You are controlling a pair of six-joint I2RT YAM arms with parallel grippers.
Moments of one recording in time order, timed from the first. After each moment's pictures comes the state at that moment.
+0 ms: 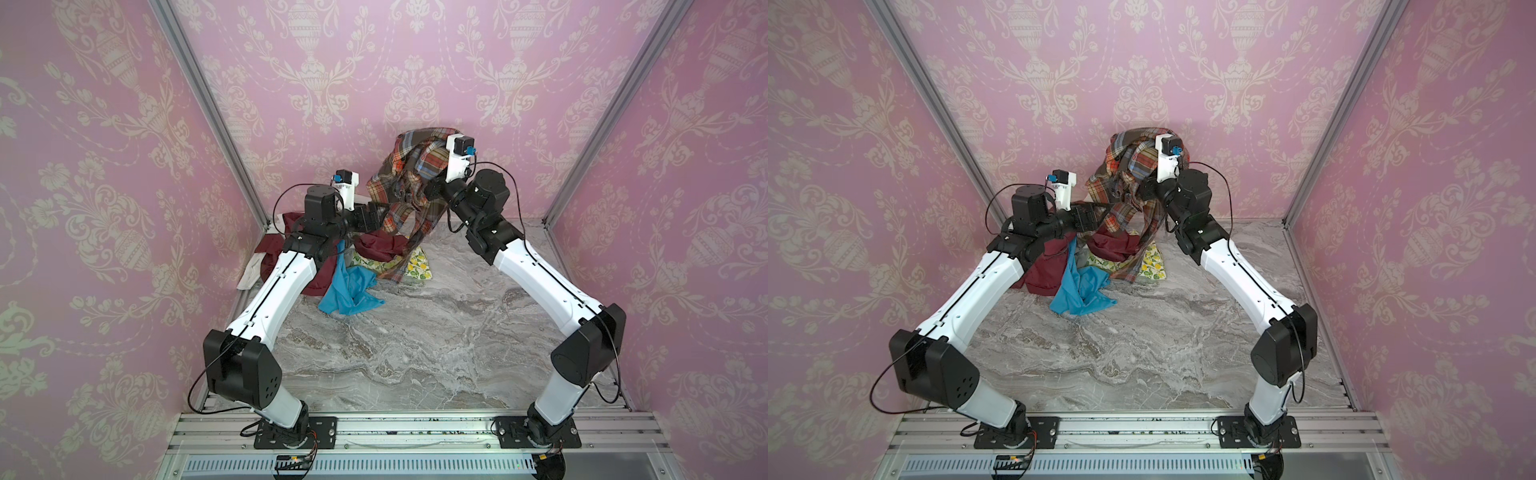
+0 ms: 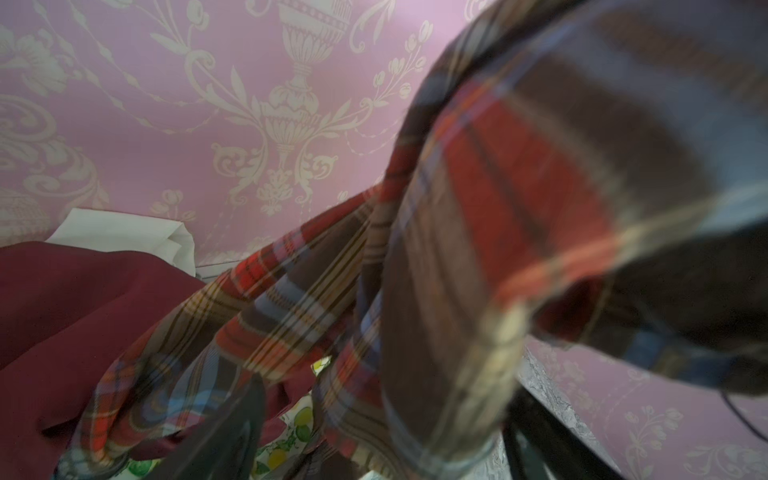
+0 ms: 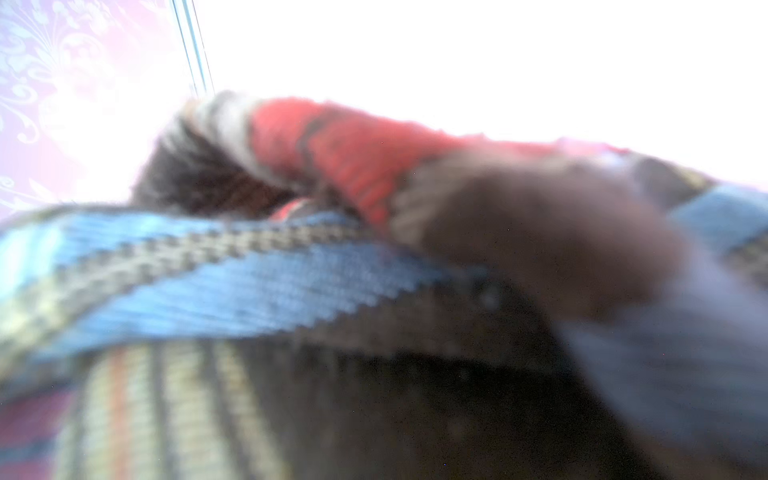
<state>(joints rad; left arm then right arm) -0.25 1.56 1.49 -0.19 0.42 -0.36 0.49 1.75 1.83 0.18 0.01 0.11</state>
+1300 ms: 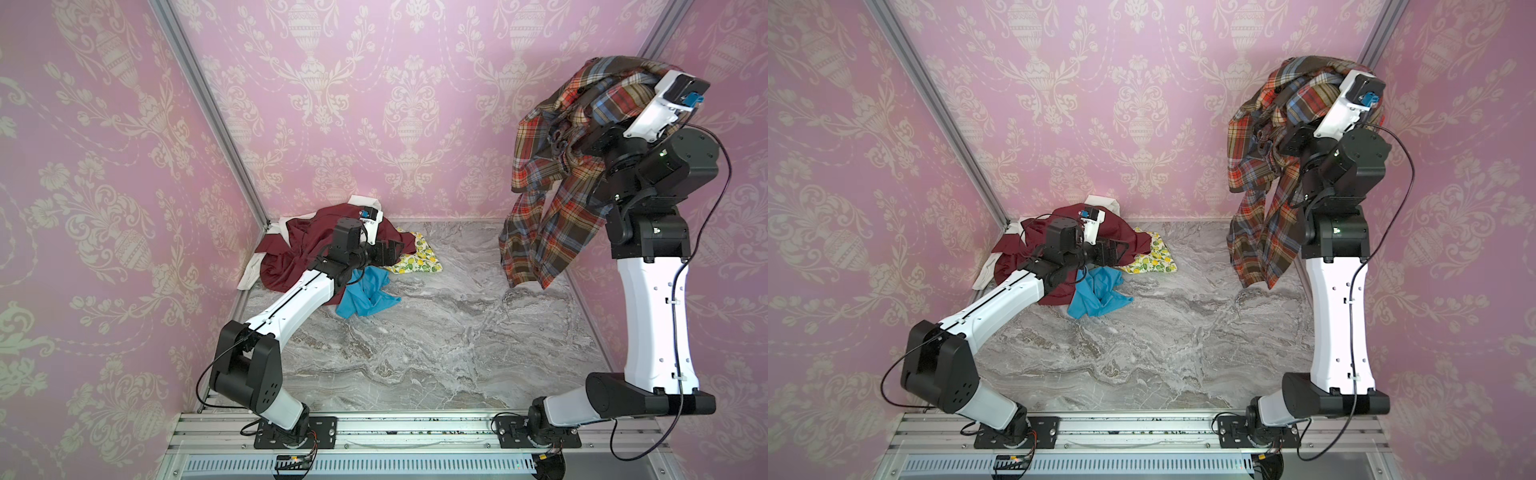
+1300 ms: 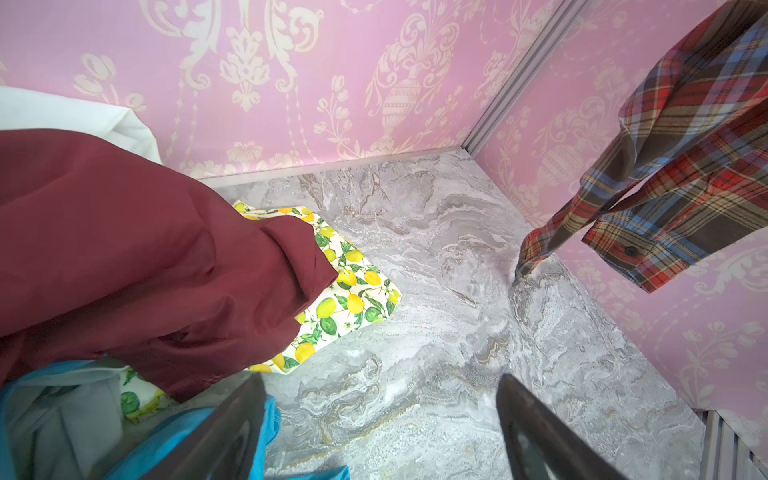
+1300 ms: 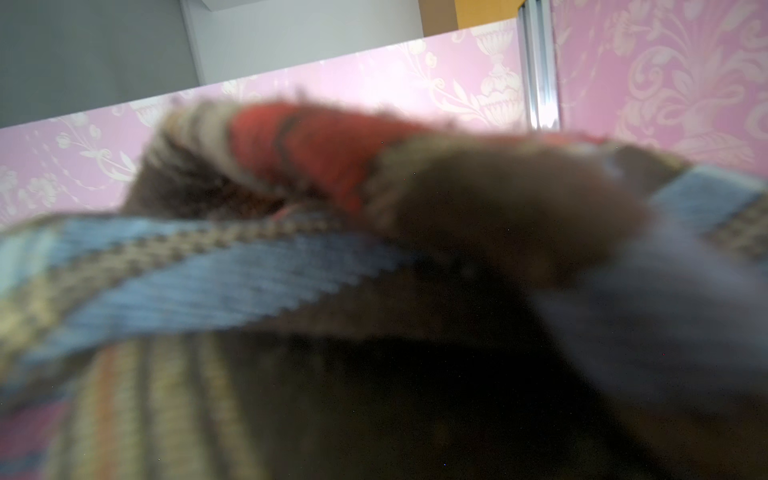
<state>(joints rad) -0.40 1.57 1.23 -0.10 0.32 -0.27 -0.07 1.45 2.04 -0.24 0.09 0.17</state>
